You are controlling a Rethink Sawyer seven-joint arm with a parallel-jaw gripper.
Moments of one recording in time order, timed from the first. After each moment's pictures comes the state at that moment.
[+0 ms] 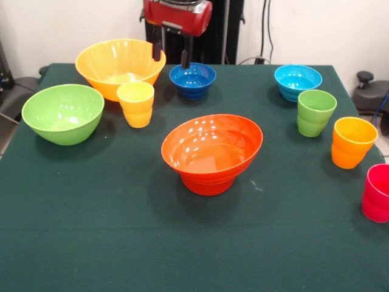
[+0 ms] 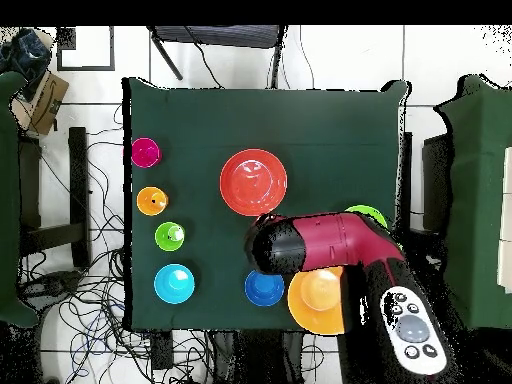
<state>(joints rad) -0.55 -0.88 0.33 1.87 -0.53 0.63 2.27</state>
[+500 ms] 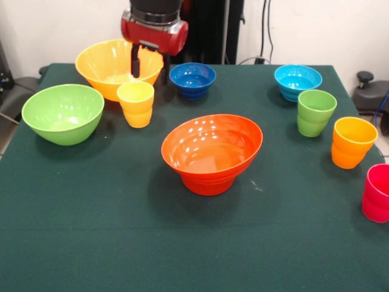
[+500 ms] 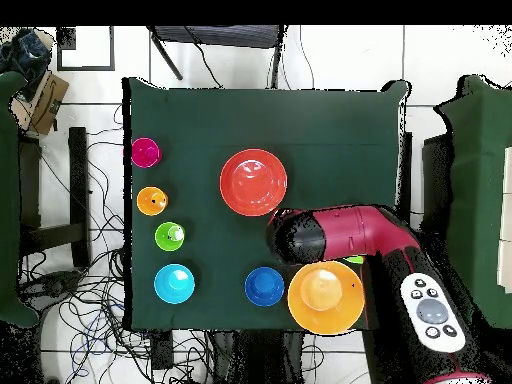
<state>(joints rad) -0.62 -0.79 0.36 1.80 -0.61 0.63 2.27</state>
